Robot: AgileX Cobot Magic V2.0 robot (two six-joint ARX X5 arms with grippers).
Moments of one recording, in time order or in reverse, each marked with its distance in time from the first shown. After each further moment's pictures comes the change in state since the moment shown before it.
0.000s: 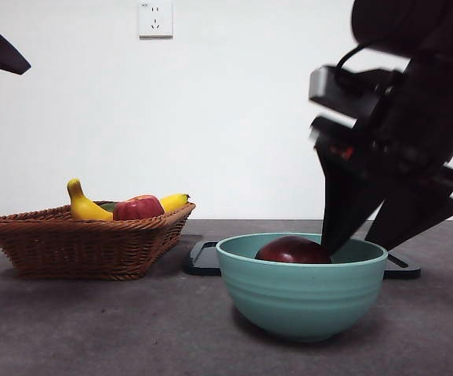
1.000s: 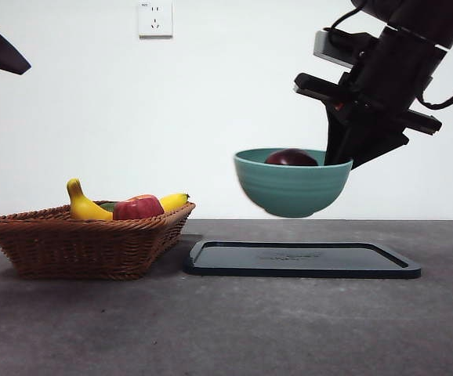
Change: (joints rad) left arm 0.000 0.000 0.000 0.000 0.000 0.000; right arm -0.166 0.105 0.275 0.039 0.047 0.023
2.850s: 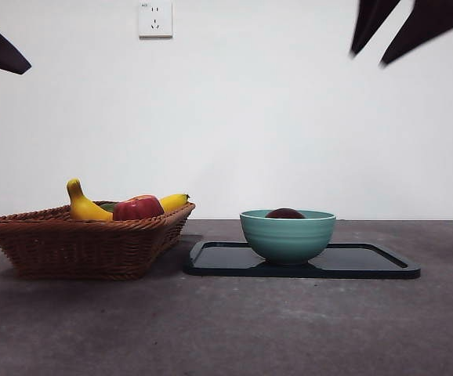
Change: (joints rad) left arm 0.000 0.000 0.000 0.002 0.000 0.000; right arm -0.090 -0.238 0.243 -0.340 -0.032 -0.096
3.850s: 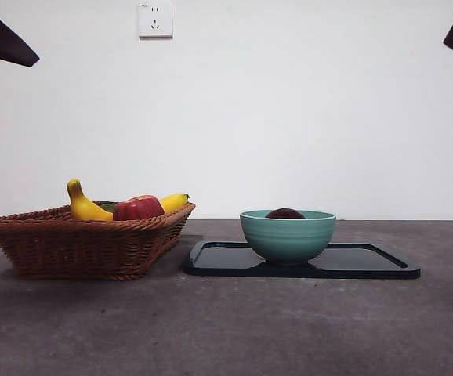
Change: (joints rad) left arm 0.000 0.000 0.000 0.032 0.000 0.000; right arm 0.071 -0.605 -0.557 -0.085 -0.282 -0.004
